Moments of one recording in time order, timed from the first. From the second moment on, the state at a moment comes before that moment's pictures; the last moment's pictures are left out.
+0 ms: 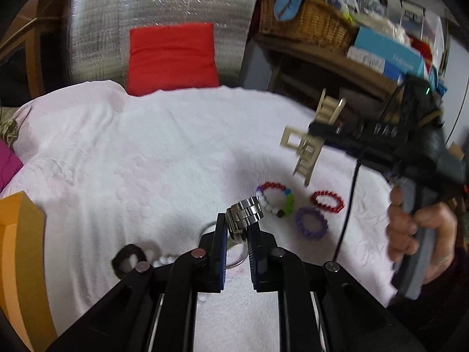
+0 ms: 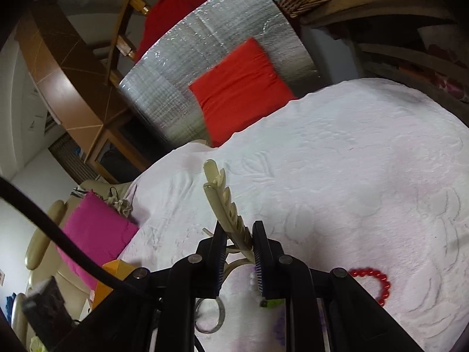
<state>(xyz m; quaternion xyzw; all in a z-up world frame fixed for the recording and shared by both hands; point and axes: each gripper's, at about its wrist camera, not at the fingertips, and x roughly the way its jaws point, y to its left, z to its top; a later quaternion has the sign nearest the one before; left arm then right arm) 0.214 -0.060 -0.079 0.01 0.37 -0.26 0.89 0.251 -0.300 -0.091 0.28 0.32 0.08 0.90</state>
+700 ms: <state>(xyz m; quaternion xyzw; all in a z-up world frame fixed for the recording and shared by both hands) 0.183 0.177 -0.013 -0.08 0.28 -0.02 0.96 0.244 -0.111 -0.060 0.25 0.33 0.28 0.87</state>
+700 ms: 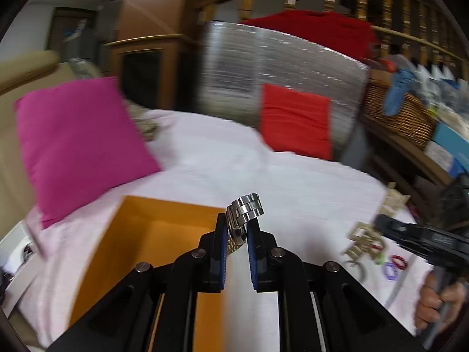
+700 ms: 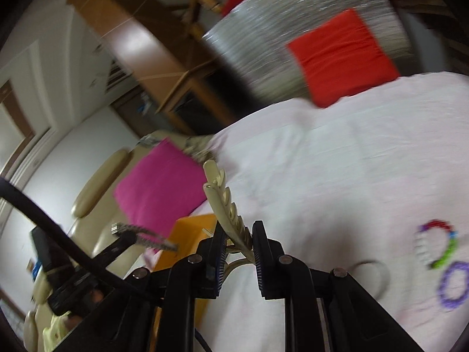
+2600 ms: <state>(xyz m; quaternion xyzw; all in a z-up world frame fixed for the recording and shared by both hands) 0.220 0.101 -0.076 -0.04 0.35 -0.02 0.94 0.207 -0.211 -0.074 0.29 0.38 0.13 0.87</state>
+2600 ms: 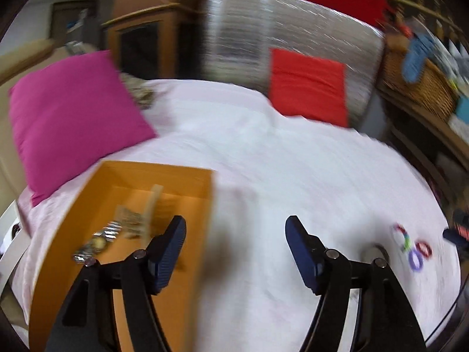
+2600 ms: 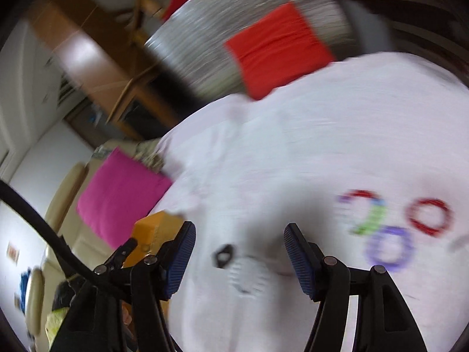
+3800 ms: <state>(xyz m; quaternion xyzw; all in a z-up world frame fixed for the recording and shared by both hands) 0.207 -0.027 -0.133 0.07 0.45 -0.17 0.87 0.206 -0.310 -0.156 0.38 0.48 0.03 0.79</state>
